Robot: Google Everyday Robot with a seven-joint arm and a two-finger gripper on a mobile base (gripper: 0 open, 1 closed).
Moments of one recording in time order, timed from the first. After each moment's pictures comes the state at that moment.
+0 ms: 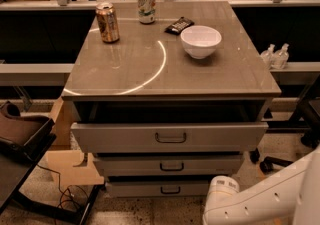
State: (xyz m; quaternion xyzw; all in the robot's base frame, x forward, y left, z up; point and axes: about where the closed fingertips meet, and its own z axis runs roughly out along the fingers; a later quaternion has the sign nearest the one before) arm 0.327 -0.184 0.385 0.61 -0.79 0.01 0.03
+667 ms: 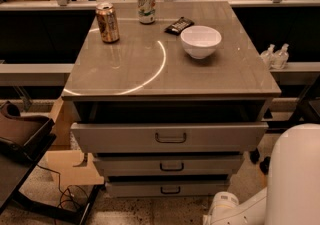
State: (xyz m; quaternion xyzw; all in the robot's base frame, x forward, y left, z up) arm 0.309 -0.179 0.275 0.66 -0.75 -0.06 0.01
